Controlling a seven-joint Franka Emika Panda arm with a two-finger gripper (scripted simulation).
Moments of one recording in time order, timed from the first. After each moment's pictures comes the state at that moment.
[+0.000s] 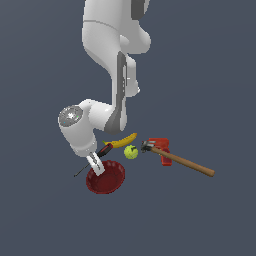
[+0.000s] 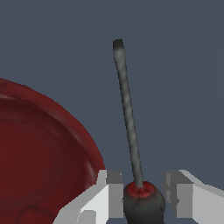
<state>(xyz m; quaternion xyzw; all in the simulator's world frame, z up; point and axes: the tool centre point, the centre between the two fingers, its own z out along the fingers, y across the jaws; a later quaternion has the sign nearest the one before) 0.049 -0.163 0.056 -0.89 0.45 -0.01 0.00</state>
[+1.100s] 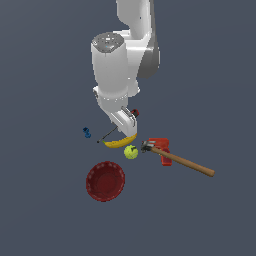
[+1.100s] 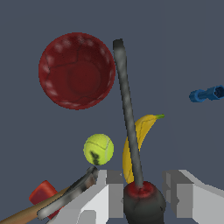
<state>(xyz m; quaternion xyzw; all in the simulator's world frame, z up) -0.019 -0.043 0.218 -0.89 0.45 0.00 0.00</state>
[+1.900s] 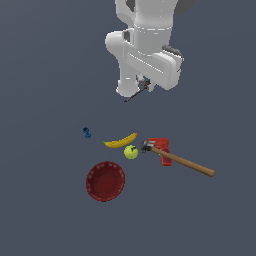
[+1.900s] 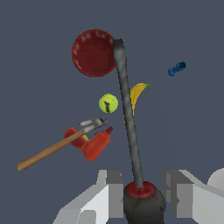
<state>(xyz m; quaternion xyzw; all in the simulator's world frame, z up) -0.072 0.058 0.360 -0.89 0.45 0.00 0.00</state>
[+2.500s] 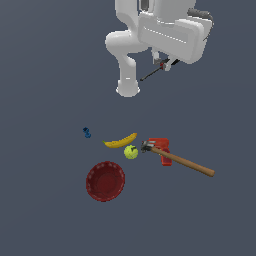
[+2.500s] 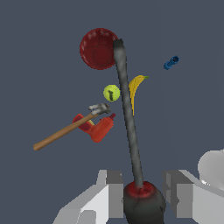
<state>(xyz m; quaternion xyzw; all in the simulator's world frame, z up) -0.091 0.101 0.419 -0.89 0.45 0.00 0.00</state>
